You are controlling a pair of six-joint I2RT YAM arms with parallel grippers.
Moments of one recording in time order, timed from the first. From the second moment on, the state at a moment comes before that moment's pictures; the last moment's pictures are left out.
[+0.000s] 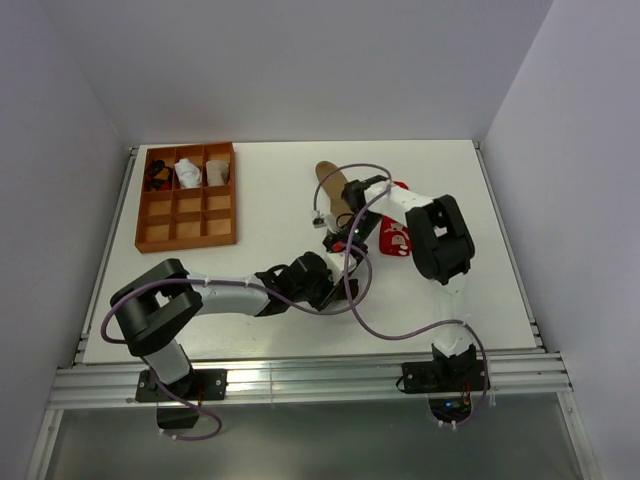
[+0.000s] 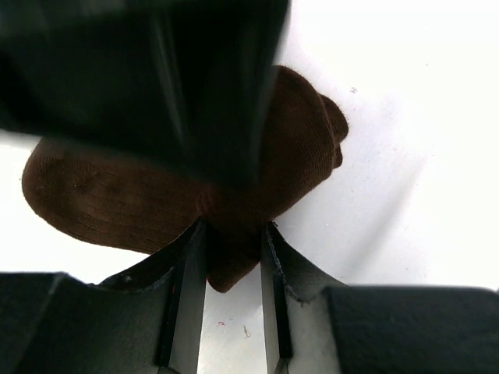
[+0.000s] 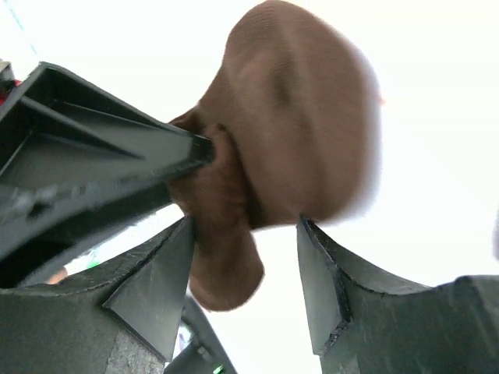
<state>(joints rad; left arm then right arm) -1.03 1.68 0.79 0.21 -0.02 -0.09 0.45 2.16 1.55 -1.20 -0.71 -0.59</state>
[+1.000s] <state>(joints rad) -0.77 1.81 0.79 0.33 0.65 -0.43 0.38 1.26 0.83 -0.57 -0.67 -0.76</state>
